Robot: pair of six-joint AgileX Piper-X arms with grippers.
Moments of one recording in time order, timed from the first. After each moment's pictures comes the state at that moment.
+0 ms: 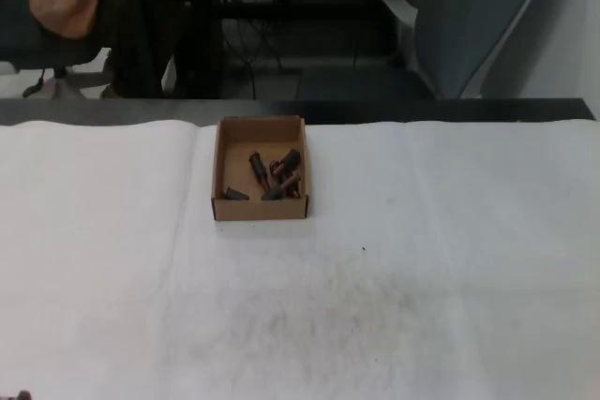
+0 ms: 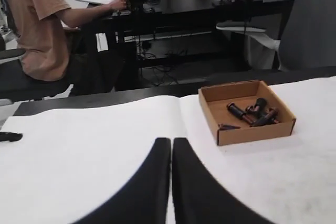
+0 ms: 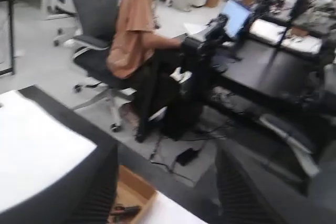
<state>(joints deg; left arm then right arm) -45.7 0.0 -23.1 40.3 -38.5 -3.0 34.2 52.1 -65.6 25.3 8.4 -12.9</state>
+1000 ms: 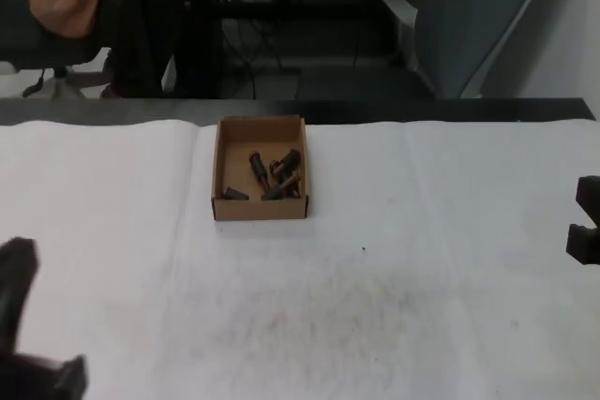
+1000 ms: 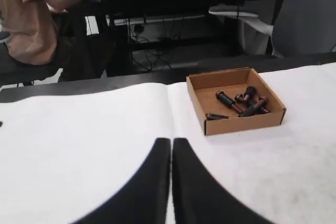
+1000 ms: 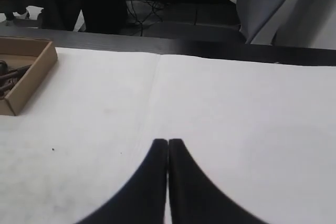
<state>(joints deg) -44.7 11.7 -23.3 35.1 -37.6 -7.0 0.2 38.9 -24.3 13.1 -7.5 -3.4</state>
